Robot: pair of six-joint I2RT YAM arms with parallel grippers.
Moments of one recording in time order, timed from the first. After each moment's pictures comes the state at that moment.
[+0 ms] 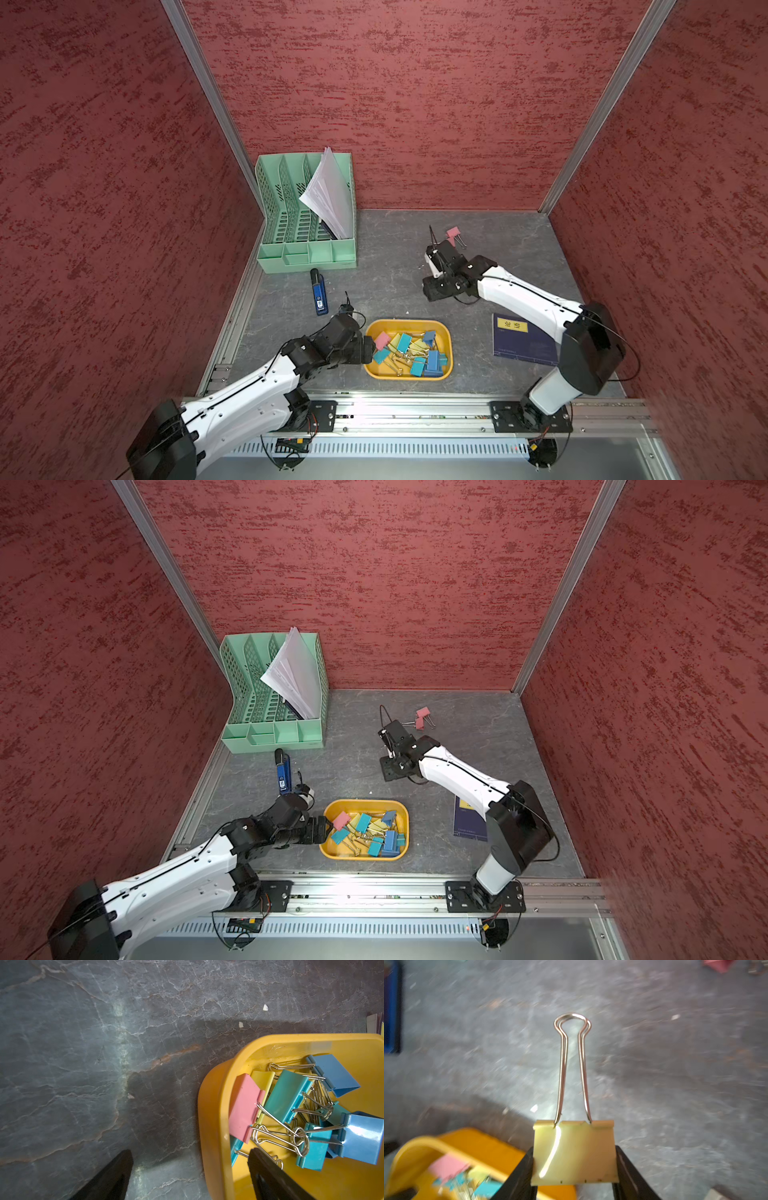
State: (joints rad) left arm -0.77 0.84 0.39 -0.52 -0.03 -0.71; right arm 0.76 1.56 1.21 -0.73 0.00 0.34
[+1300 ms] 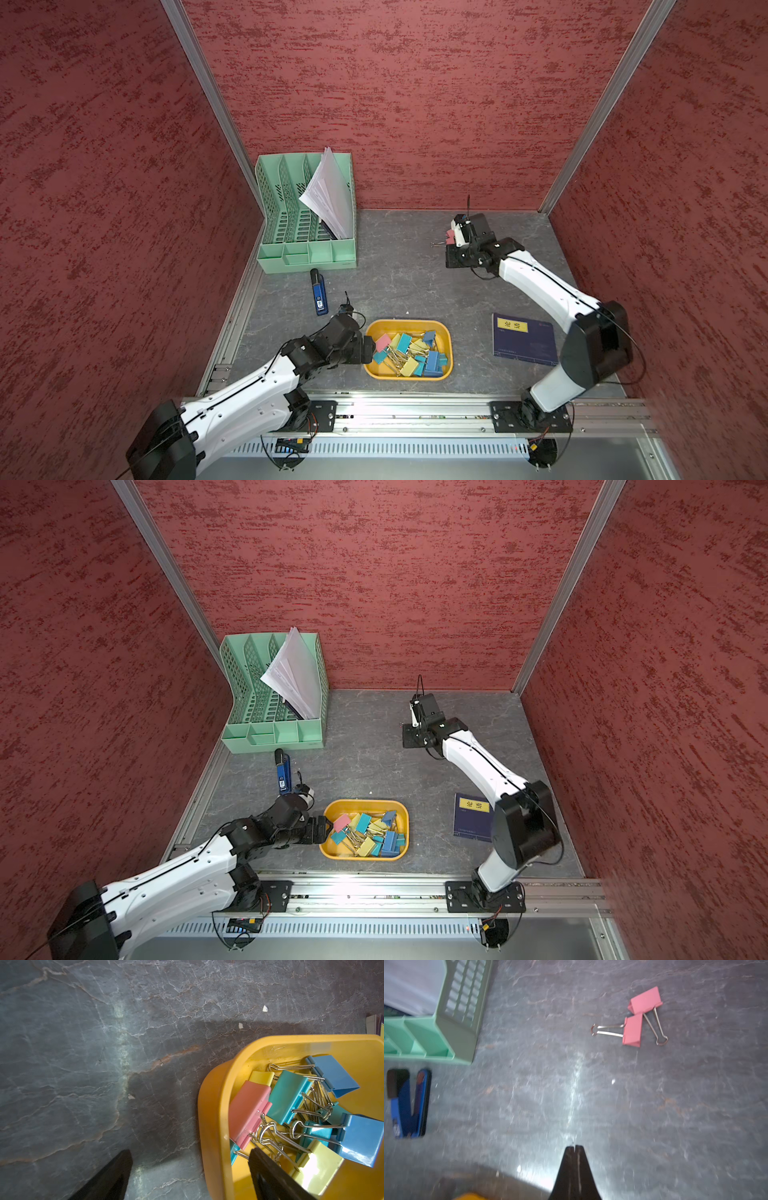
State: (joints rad) left arm -0.78 0.84 0.39 -0.52 -0.03 -0.71; right arm 0.38 1.76 1.46 -0.59 -0.05 0.31
